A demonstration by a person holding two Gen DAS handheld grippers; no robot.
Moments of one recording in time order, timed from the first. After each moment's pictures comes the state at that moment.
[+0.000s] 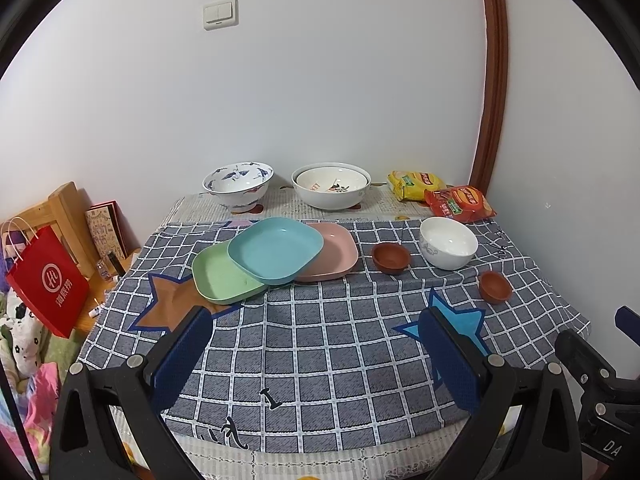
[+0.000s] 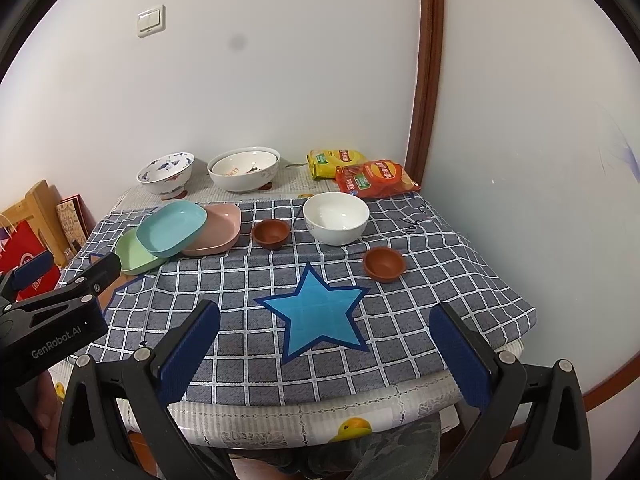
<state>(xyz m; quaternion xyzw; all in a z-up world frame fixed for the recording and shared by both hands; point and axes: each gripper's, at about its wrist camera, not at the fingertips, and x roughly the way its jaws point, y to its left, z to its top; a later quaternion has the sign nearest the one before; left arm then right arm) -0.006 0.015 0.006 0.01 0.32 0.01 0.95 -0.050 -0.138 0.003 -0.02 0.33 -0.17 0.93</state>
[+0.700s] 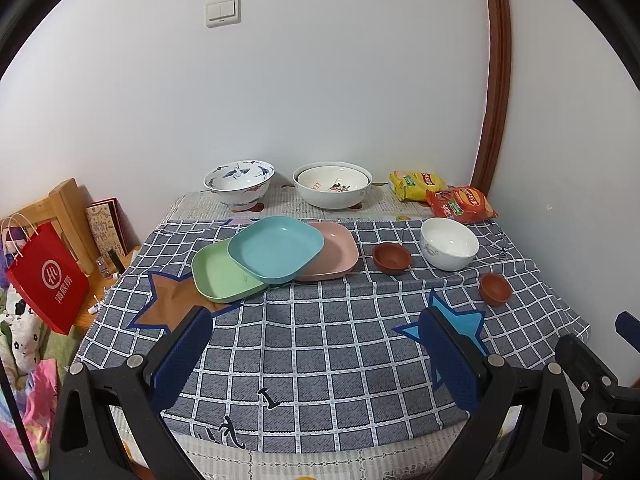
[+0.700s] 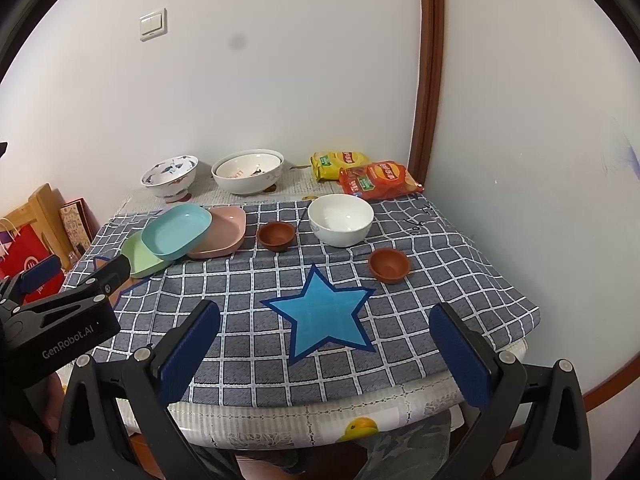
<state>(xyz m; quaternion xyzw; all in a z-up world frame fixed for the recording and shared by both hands) -0.003 0.015 0.005 0.00 0.32 0.02 0.95 -0.050 -0.135 0.006 -0.02 0.33 -0.17 0.93</state>
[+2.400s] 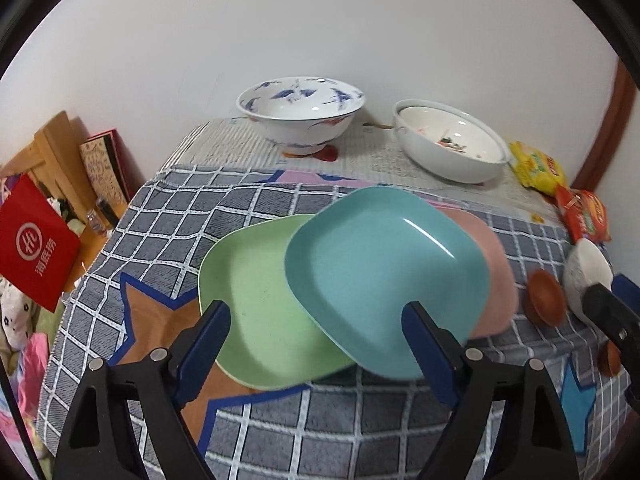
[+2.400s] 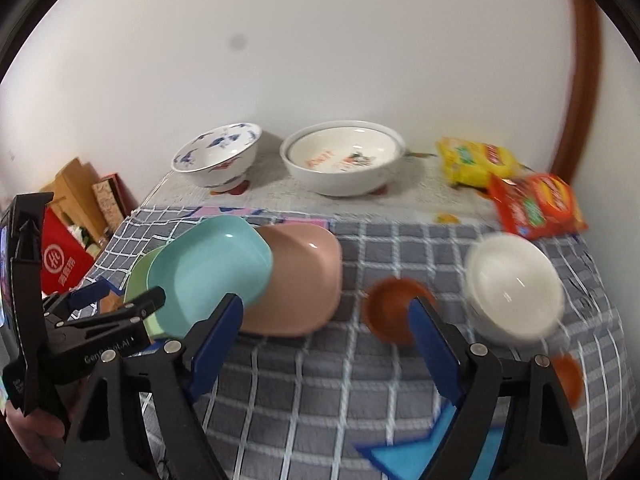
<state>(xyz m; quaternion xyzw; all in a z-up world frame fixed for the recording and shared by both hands) 0.209 0.128 -0.103 -0.05 0.44 0.10 0.89 0.218 -0.109 -0.084 -0.02 0.40 0.00 0.92</state>
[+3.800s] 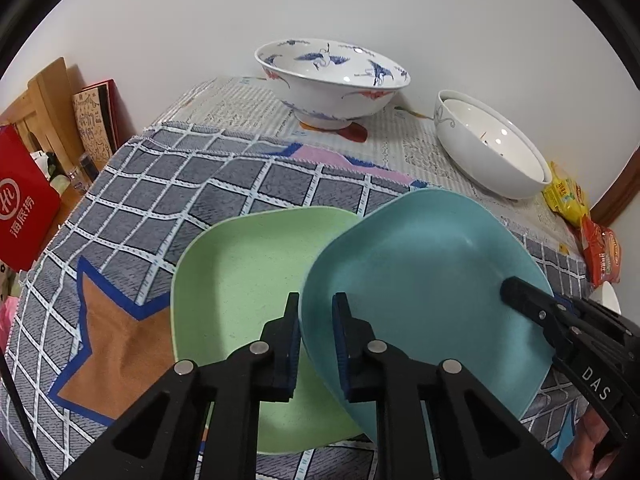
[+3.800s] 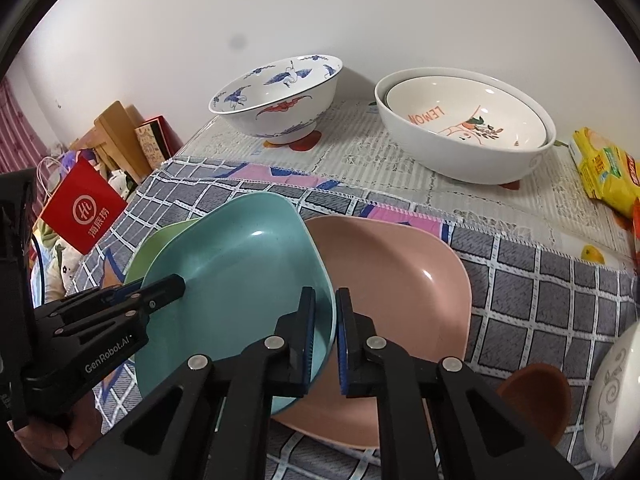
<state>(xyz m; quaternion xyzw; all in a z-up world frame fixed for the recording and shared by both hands) 0.249 0.160 -0.139 -0.12 0.46 0.10 0.87 0.326 -0.073 -0.160 -0.02 0.48 0.14 0.86</state>
